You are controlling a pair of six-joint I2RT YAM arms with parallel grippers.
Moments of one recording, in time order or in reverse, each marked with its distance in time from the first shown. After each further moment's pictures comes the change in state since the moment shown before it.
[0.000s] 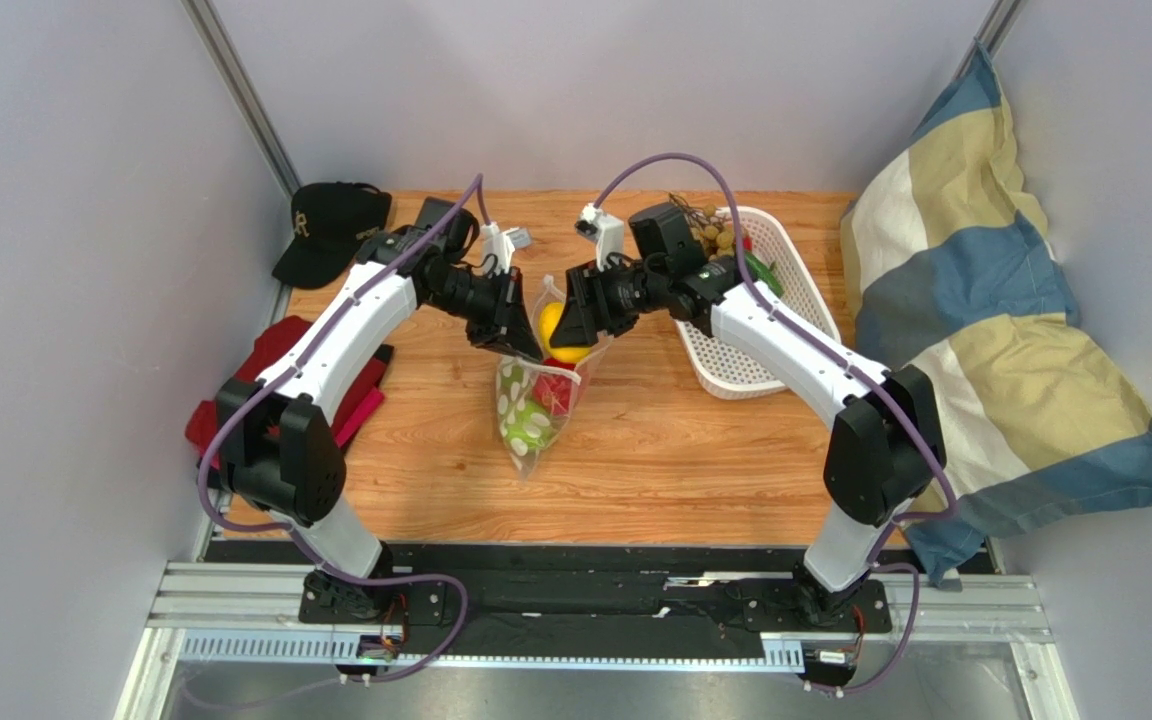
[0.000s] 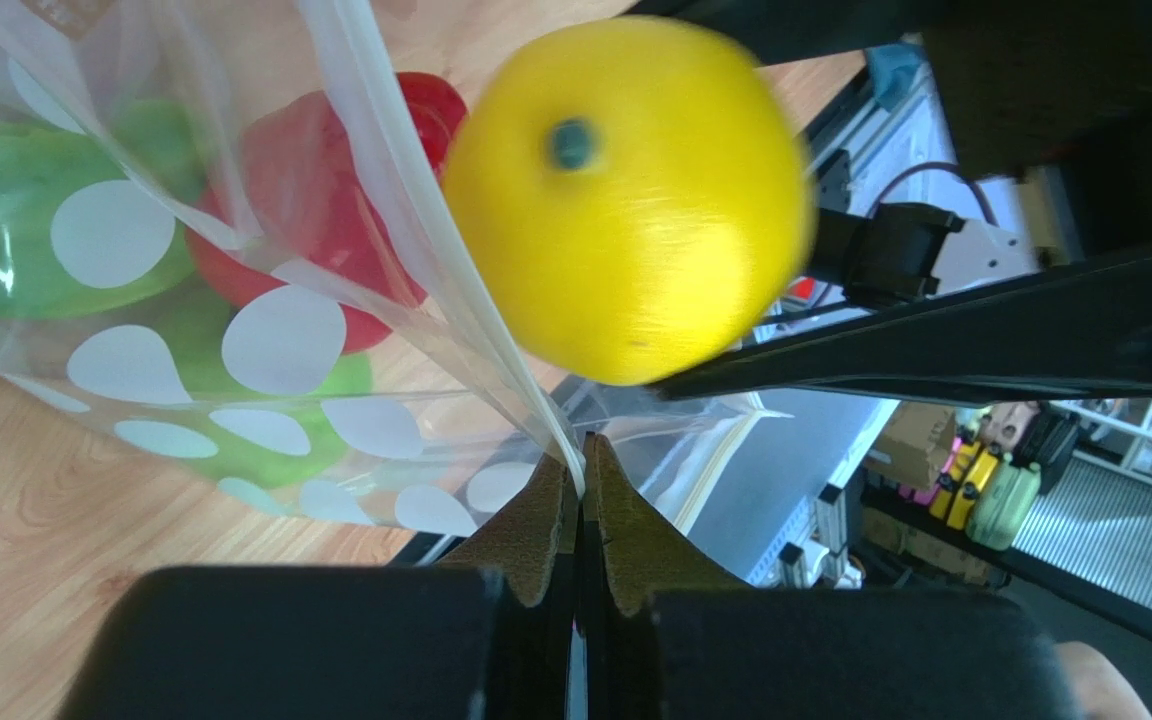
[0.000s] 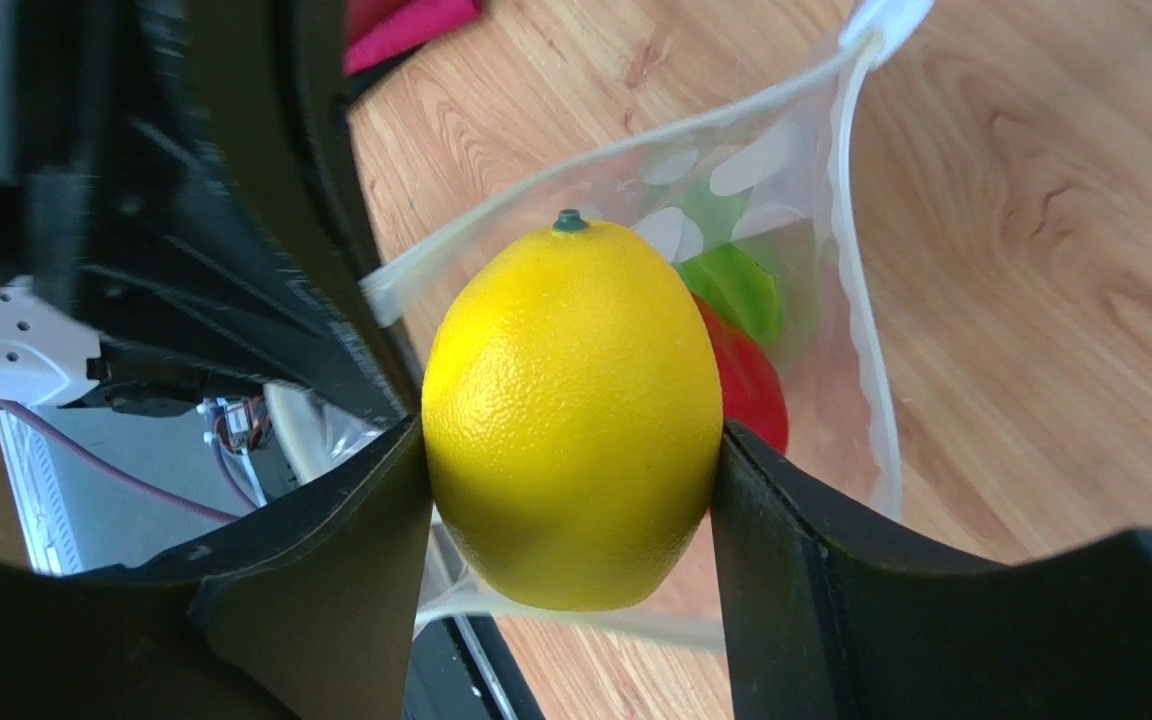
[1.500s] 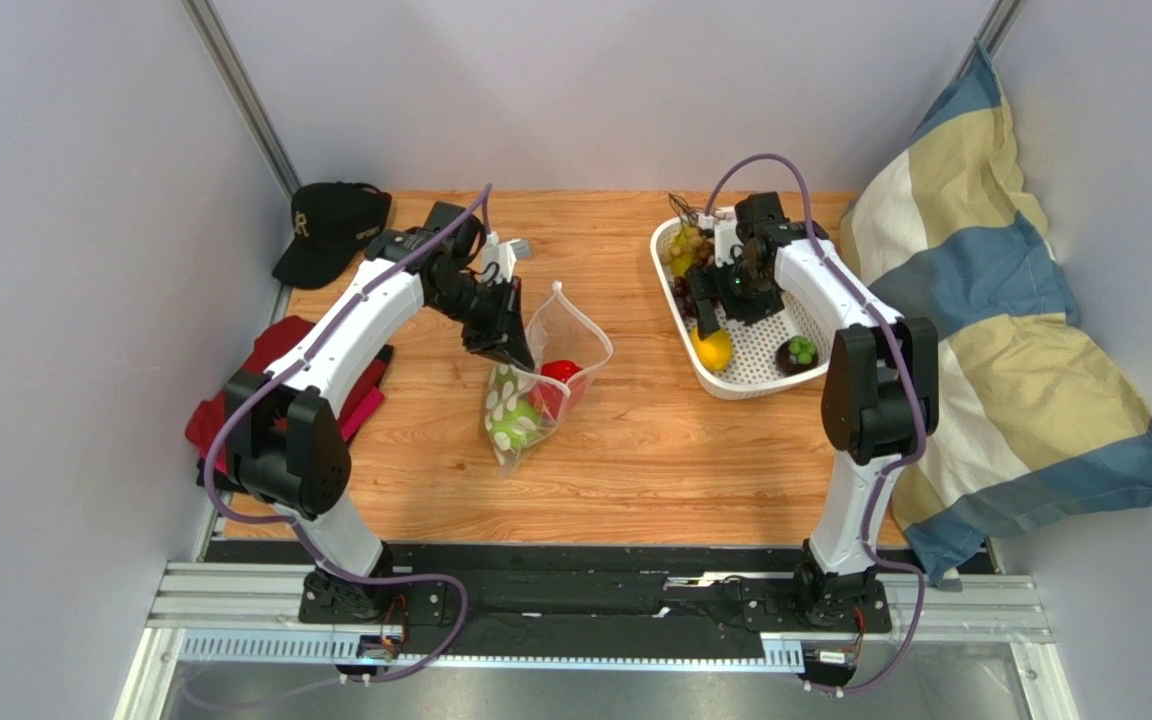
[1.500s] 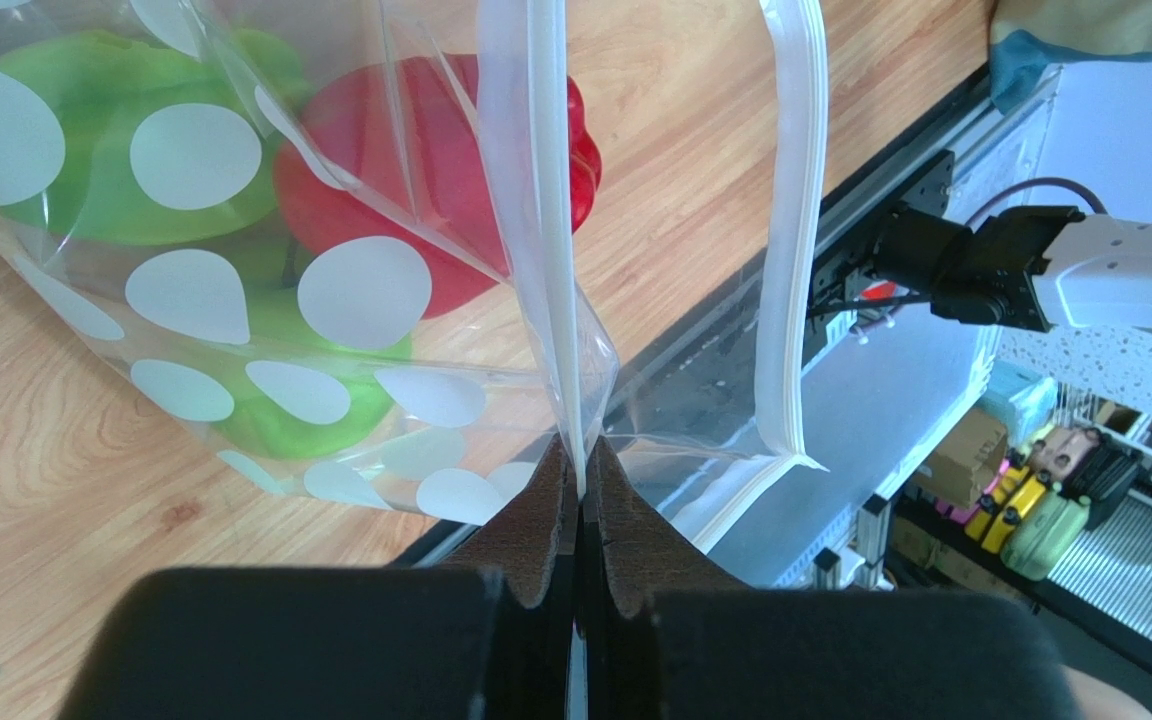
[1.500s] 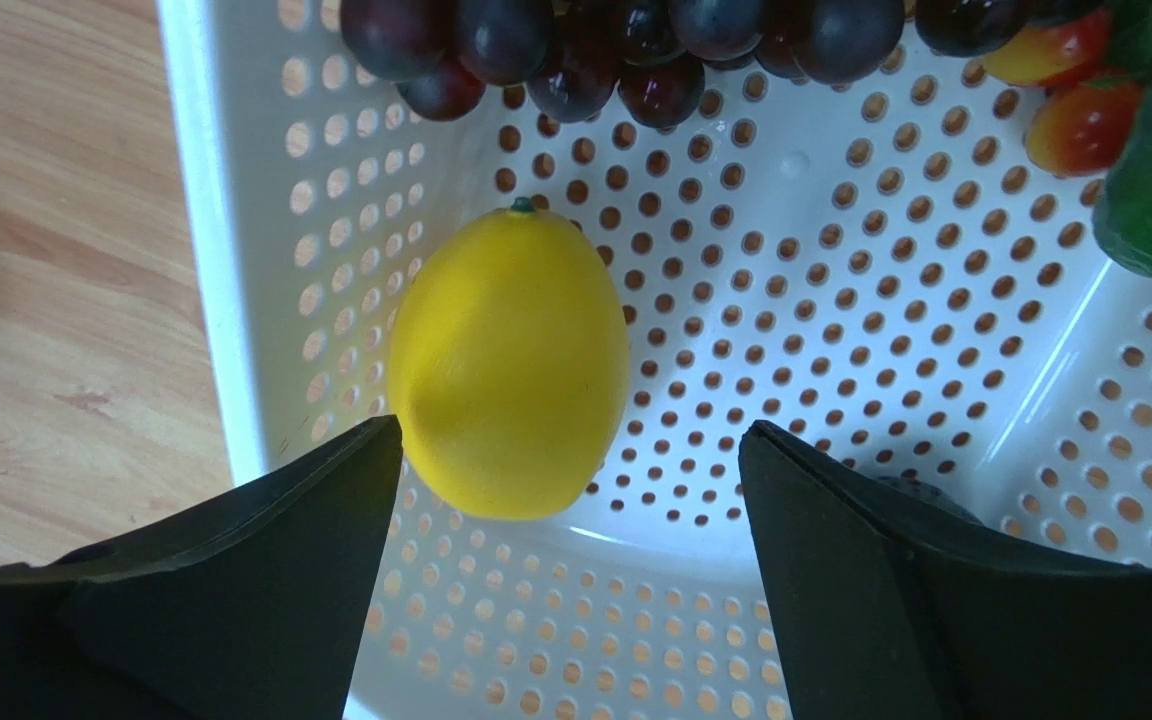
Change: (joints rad) left arm -0.011 0.024 0.012 -0.070 -0.122 0.016; right arm -0.410 0.225 0.113 -0.403 0.432 -0.396
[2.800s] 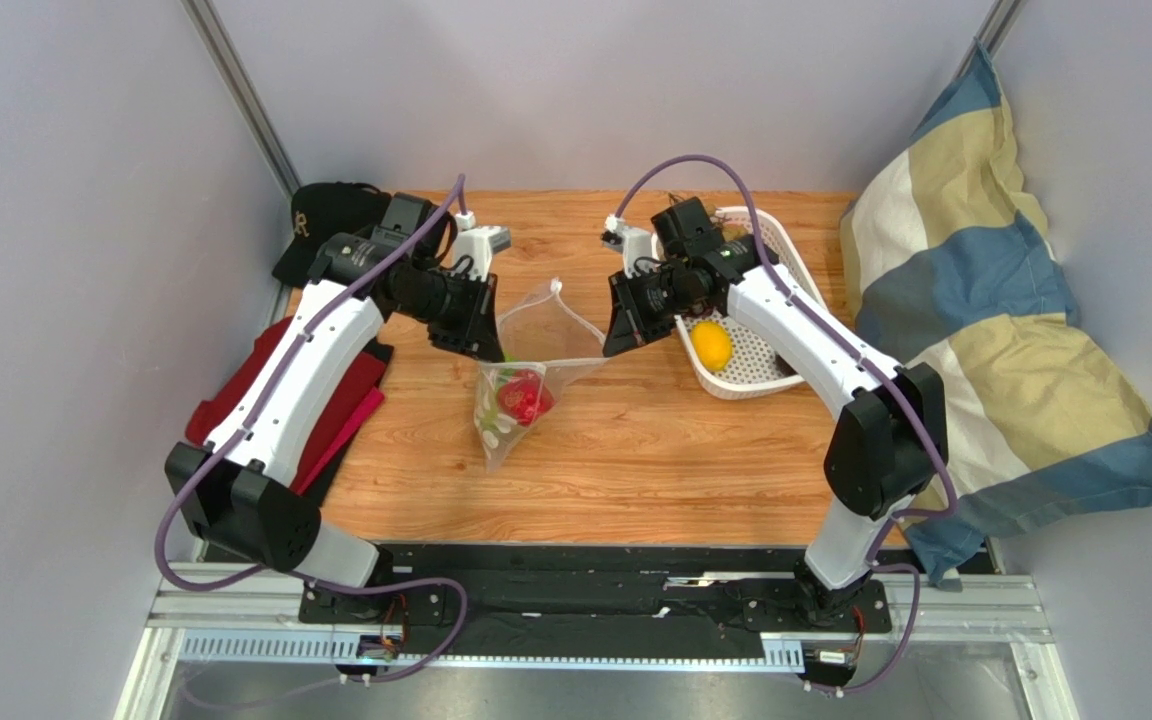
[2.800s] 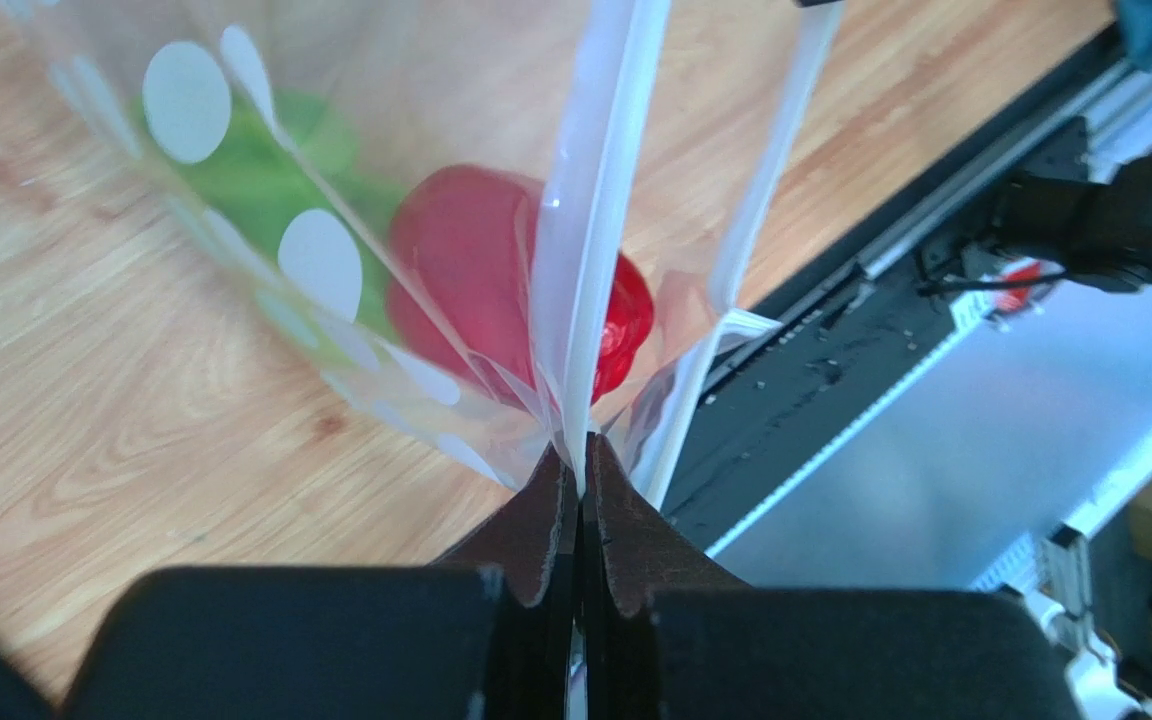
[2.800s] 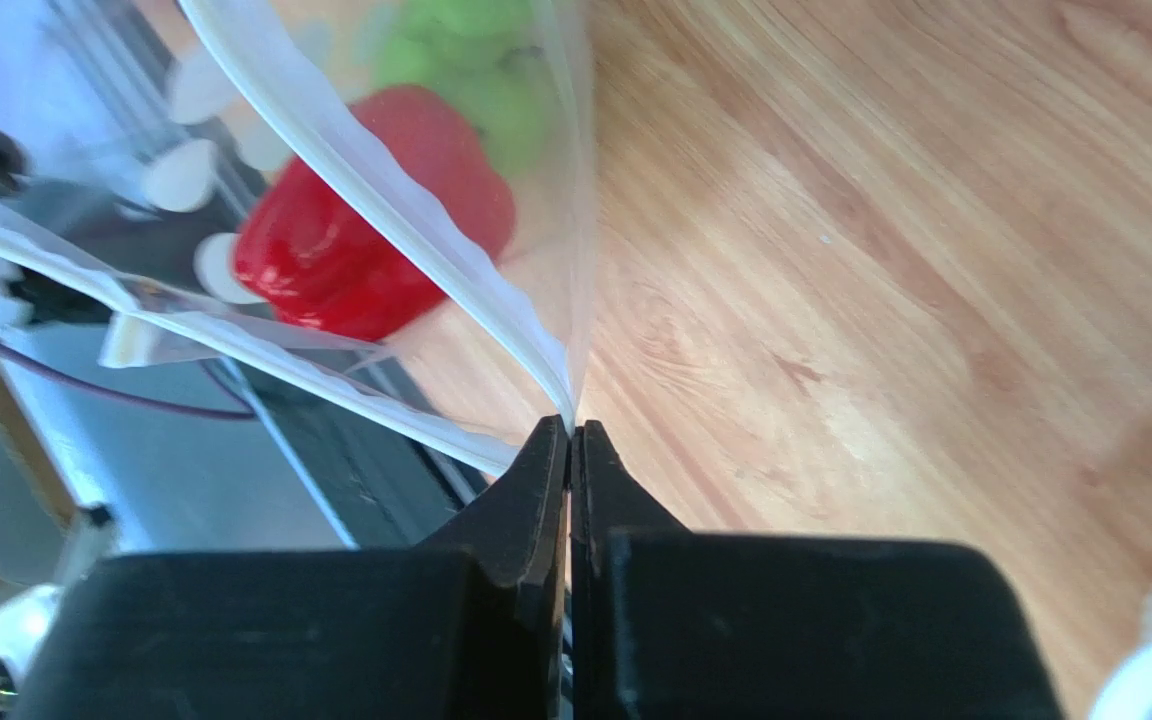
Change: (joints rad) left arm -0.001 -0.216 0.049 -0.141 -0.190 0.151; right arm 0.322 -0.201 -0.029 0.047 -0.432 0.314
